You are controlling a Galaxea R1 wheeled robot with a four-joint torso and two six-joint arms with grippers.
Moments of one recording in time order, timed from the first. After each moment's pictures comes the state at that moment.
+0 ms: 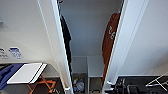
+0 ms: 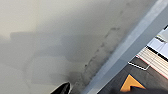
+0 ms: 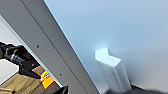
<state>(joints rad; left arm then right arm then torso) 0.75 2.16 -1.19 0.34 0.07 -0.08 -0.59 2.22 -1.14 -0.48 -0.13 0.31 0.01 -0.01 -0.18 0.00</state>
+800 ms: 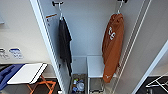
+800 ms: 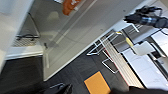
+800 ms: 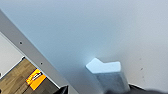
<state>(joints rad) 1.20 1.90 -0.96 0.42 -0.18 -0.11 -0.74 1.84 -1.01 -0.49 0.01 0.31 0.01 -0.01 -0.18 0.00</state>
